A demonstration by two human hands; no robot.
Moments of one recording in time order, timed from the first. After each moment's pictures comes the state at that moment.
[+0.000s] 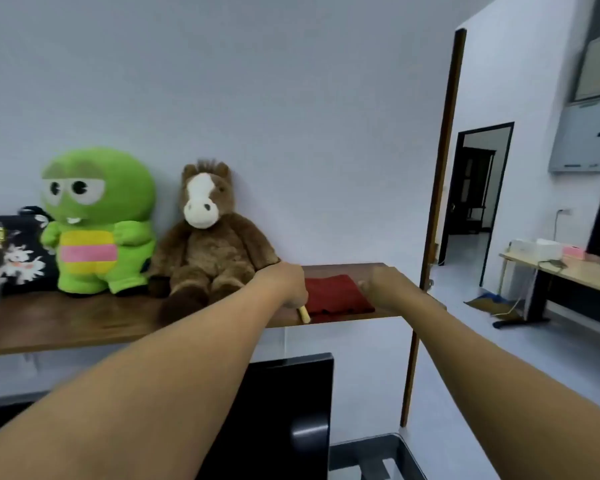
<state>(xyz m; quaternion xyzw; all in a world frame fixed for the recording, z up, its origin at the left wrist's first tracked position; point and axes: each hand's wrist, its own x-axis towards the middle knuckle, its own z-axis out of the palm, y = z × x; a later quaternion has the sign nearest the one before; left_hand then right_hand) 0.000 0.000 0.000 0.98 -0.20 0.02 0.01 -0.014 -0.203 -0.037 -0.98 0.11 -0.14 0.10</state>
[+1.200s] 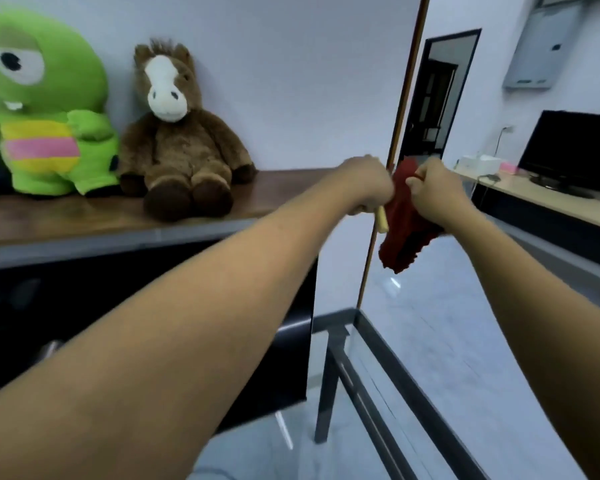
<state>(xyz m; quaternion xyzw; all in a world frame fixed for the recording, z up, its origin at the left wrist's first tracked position) -0.152 -0.040 0.024 0.91 -0.34 -0.02 0.21 -0.163 -0.204 -0.027 -0.91 0.22 -0.29 0.22</state>
